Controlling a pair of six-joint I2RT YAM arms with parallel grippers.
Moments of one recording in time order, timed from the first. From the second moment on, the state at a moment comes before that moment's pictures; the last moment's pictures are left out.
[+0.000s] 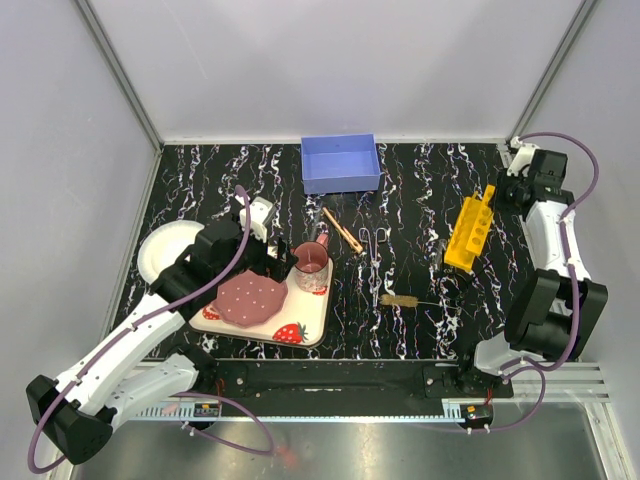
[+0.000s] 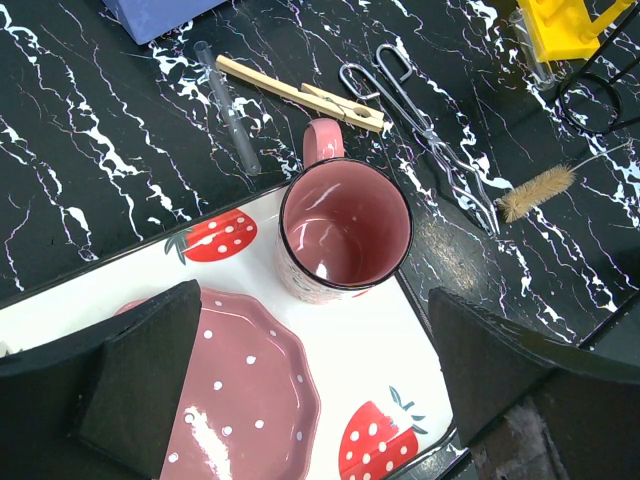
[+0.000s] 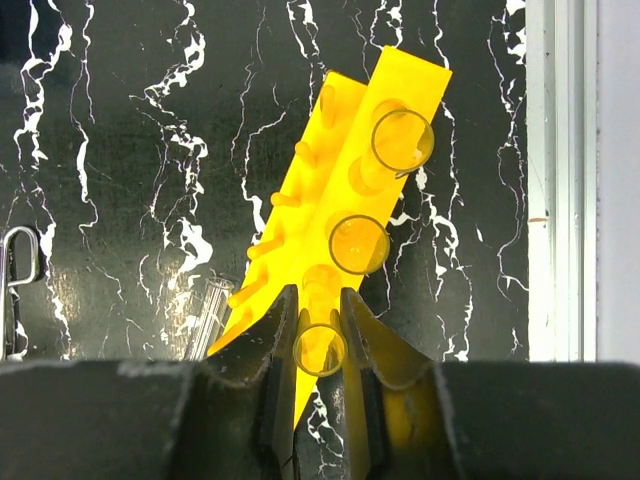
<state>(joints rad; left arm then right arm) -0.62 0.86 0.81 -0.40 0.07 -0.14 -0.31 1.51 1.26 -0.53 -0.21 -0.15</state>
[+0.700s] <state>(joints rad) -0.62 0.87 0.81 -0.40 0.07 -0.14 -0.31 1.51 1.12 -0.36 -0.25 -0.16</state>
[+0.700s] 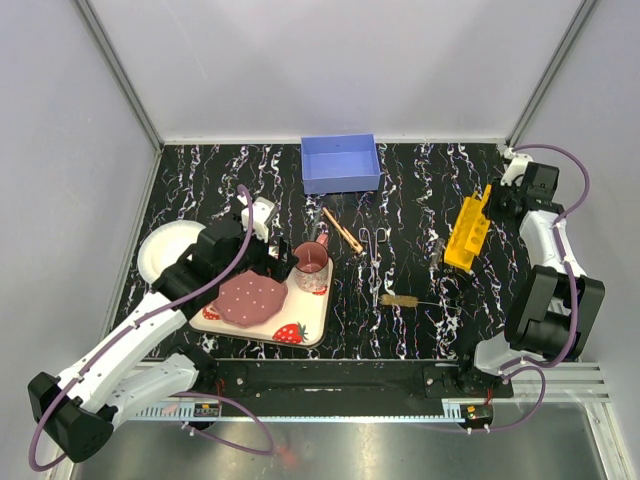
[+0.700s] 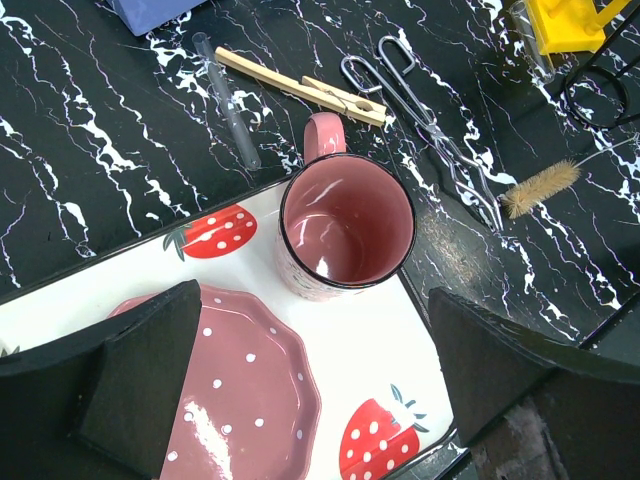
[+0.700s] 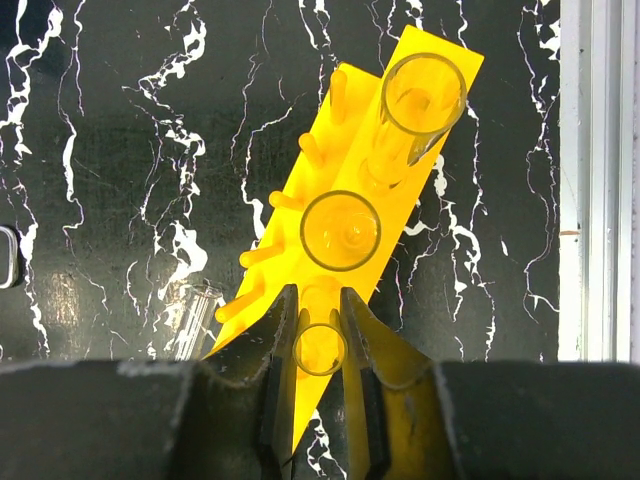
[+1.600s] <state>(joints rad) -0.62 0.87 0.81 -0.40 0.07 -0.14 -0.31 1.50 1.07 -0.33 -0.27 -0.20</state>
